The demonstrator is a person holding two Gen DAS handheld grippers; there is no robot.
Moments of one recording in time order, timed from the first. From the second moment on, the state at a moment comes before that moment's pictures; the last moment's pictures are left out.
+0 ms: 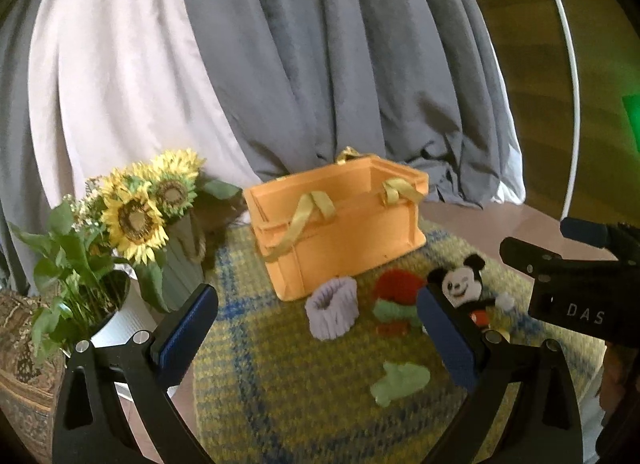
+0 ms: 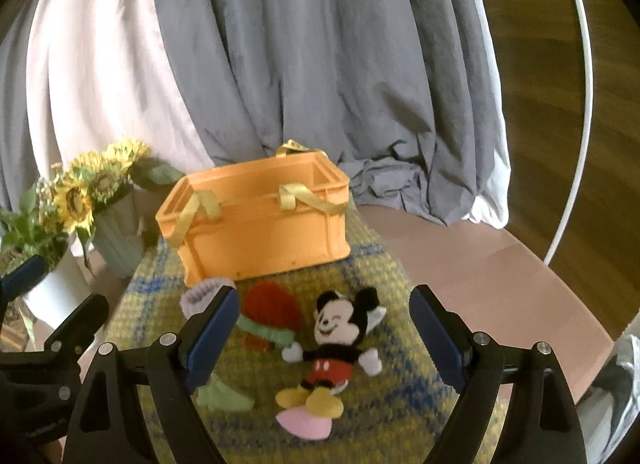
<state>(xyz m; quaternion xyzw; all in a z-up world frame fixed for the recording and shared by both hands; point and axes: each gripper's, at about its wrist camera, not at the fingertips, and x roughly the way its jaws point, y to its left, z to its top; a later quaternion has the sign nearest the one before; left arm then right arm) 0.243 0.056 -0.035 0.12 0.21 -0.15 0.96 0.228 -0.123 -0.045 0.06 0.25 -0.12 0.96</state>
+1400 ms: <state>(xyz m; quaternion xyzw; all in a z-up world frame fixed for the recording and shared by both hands) 0.265 0.024 -0.155 0.25 0.29 -0.31 0.87 0.235 -0.107 -0.168 0.07 0.40 -0.10 0.91</state>
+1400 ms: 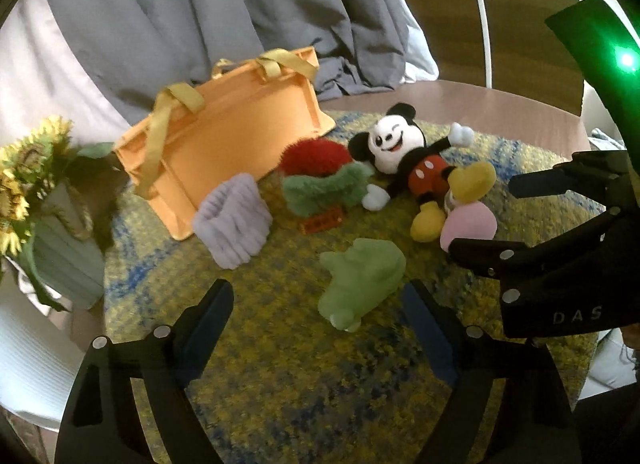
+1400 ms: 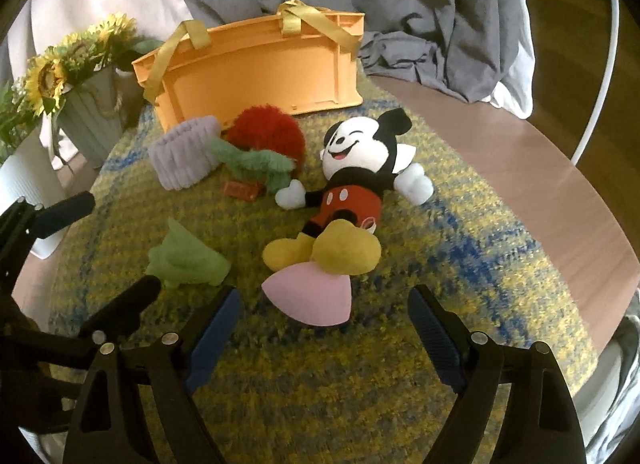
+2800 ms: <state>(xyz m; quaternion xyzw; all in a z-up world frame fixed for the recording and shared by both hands) 0.269 0.011 -0.173 0.18 0.36 -0.29 0.87 0.240 -0.107 -0.177 0.07 0.41 -0.05 0.91</state>
